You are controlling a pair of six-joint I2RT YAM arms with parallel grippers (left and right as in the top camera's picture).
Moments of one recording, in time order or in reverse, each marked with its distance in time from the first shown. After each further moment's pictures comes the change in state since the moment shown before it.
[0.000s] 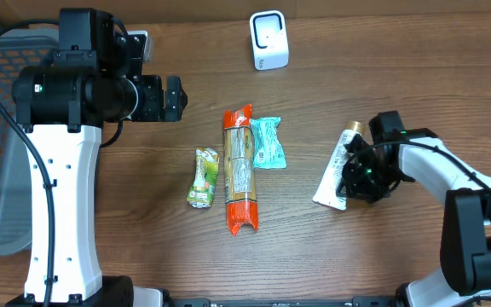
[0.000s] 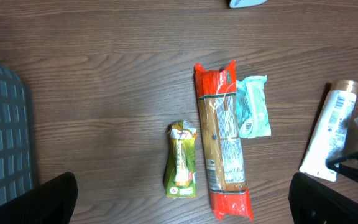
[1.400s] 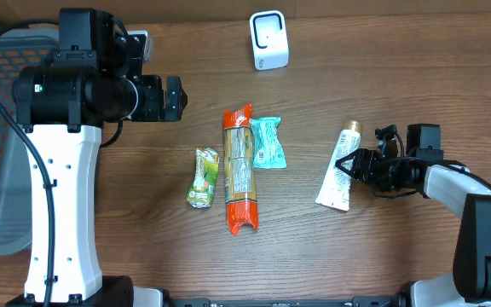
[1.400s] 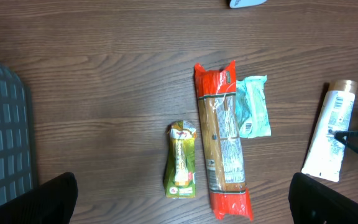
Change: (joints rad) left arm 0.000 0.000 0.000 0.000 0.000 0.000; right arm -0.181 -0.057 -0.239 0.597 -0.300 0.196
